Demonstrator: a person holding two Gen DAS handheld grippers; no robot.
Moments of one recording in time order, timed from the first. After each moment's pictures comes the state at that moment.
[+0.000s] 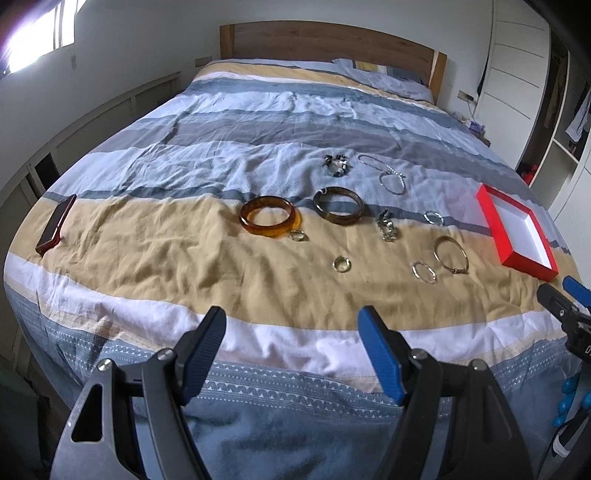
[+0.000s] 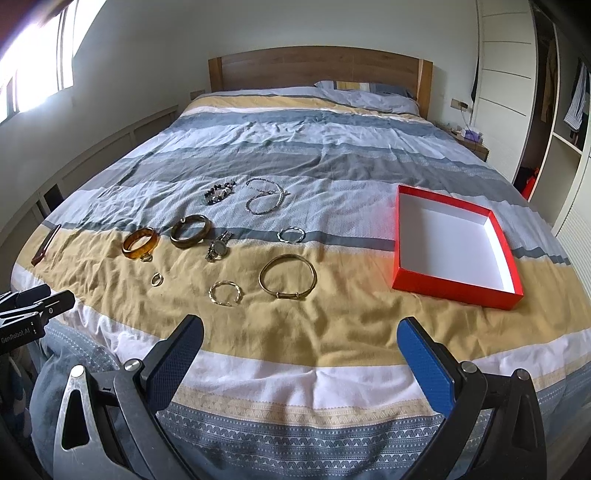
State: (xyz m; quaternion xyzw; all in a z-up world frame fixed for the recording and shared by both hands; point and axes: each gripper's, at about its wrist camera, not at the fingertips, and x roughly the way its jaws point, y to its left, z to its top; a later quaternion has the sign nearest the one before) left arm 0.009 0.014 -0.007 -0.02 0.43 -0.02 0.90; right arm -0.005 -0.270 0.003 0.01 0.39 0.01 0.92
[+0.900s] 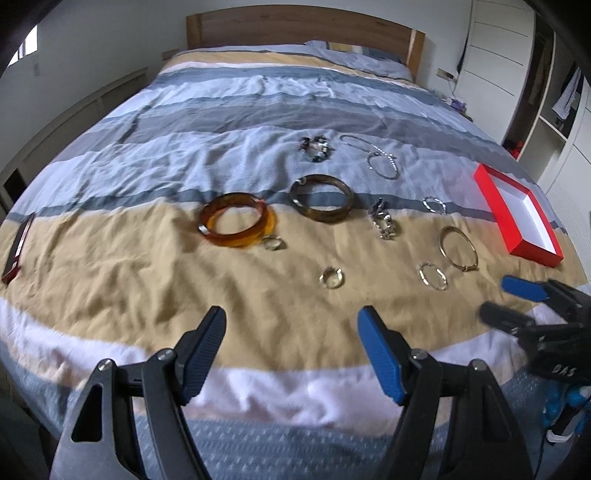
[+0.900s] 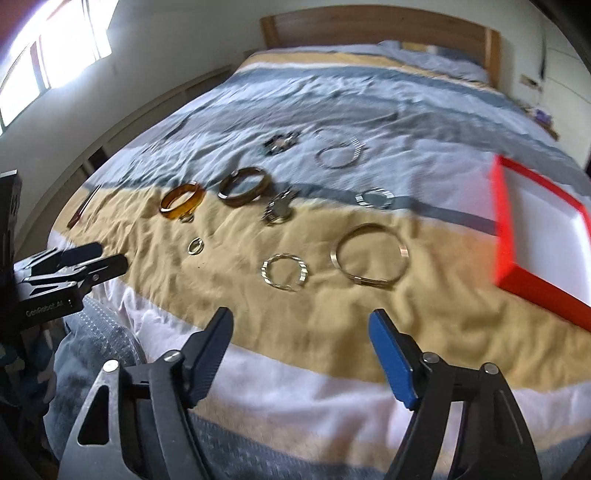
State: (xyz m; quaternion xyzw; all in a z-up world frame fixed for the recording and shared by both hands) left arm 0.073 -0.004 -0.046 0.01 0.46 -0.08 0.89; right arm 0.064 -0.227 -0.058 0.02 0.47 0.15 0.87
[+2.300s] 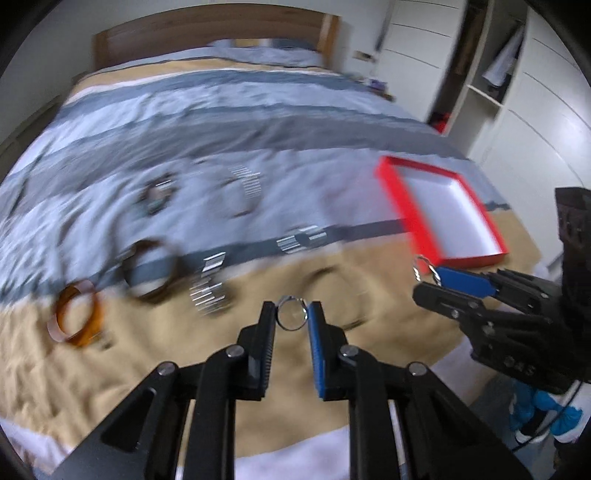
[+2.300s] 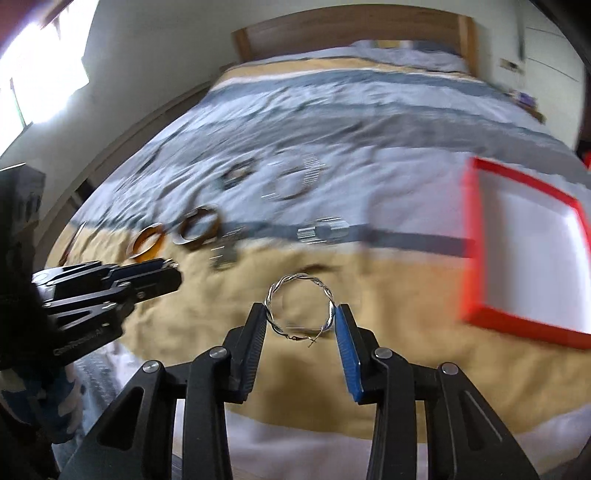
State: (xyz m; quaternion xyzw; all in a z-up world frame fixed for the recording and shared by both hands) left arm 0.125 -0.162 -0.024 0.03 0.46 -0.24 0.86; right arm 0.093 -0.317 -0.035 0.07 0.45 0.08 0.89
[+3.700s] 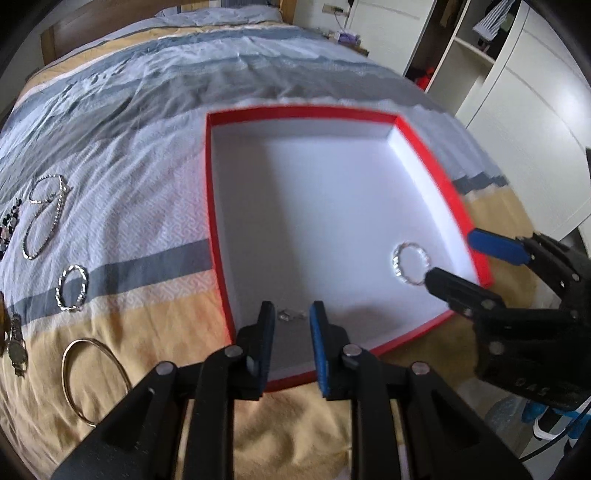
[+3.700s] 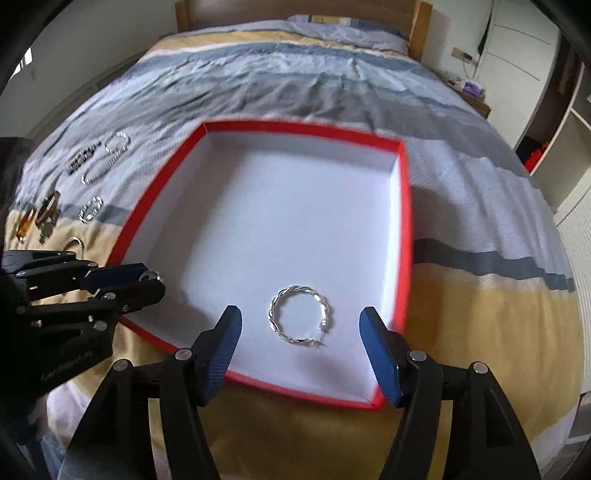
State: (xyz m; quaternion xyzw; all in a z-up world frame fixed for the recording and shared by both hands) left arm 0.155 -0.374 -0.077 0.06 0.52 -0.25 0.81; right arm 0.113 -0.509 -0.061 -0.02 0.50 0.00 0.87
